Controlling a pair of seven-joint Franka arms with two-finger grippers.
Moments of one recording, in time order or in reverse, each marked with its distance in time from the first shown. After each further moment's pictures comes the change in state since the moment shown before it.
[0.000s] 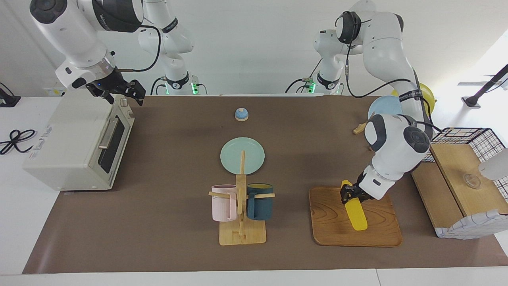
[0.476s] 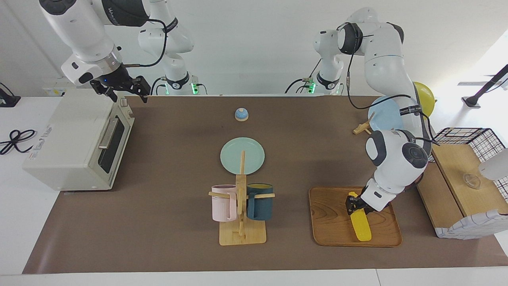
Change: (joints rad) left arm 0.018 0.043 -0.011 -0.020 0.039 0.081 0.077; right arm 0.035 -0.007 -0.007 0.007 -0.013 0.005 0.000
